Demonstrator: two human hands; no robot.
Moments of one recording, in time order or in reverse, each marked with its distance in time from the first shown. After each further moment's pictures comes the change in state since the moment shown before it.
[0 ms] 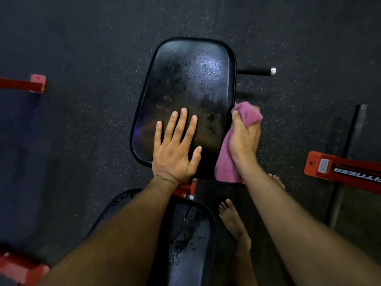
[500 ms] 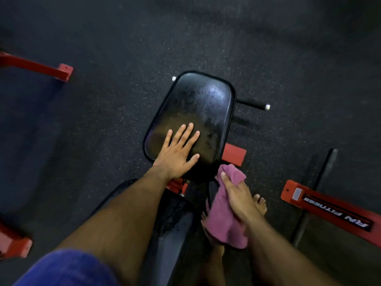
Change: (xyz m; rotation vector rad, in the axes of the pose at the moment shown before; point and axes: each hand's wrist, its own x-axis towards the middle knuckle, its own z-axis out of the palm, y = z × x) left_hand 0.015 -0.003 -0.045 -0.144 -0.394 -0.031; right_hand -0.086 -0.034 -0.101 -0.341 -0.573 0.243
